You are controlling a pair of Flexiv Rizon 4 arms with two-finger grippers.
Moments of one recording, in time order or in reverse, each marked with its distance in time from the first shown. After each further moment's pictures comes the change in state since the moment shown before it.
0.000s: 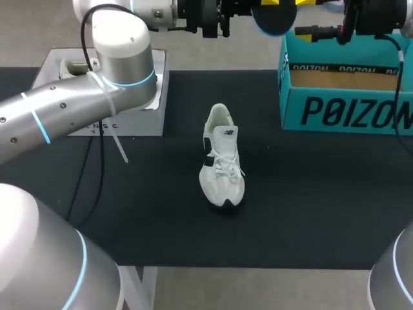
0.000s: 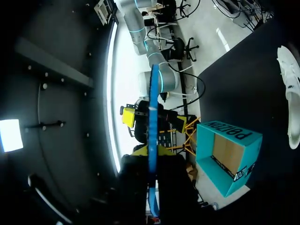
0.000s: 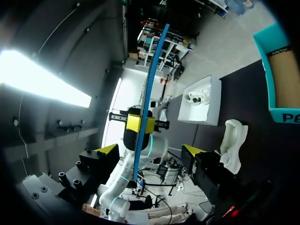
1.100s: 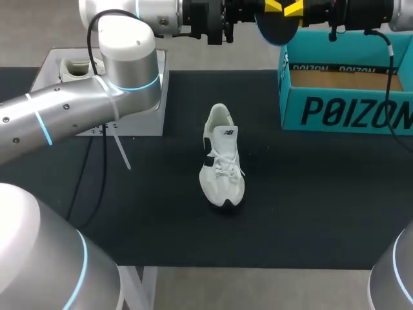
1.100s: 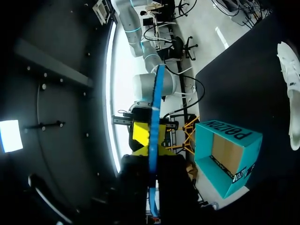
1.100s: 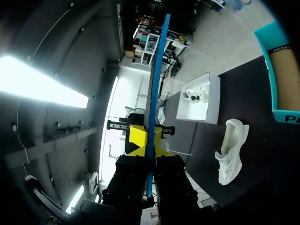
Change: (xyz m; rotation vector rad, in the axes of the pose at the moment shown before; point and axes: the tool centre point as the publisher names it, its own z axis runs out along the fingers) left arm 0.016 0.002 0.007 -0.008 0.001 0.006; right arm -0.005 0.011 0.017 0.026 -0.013 0.038
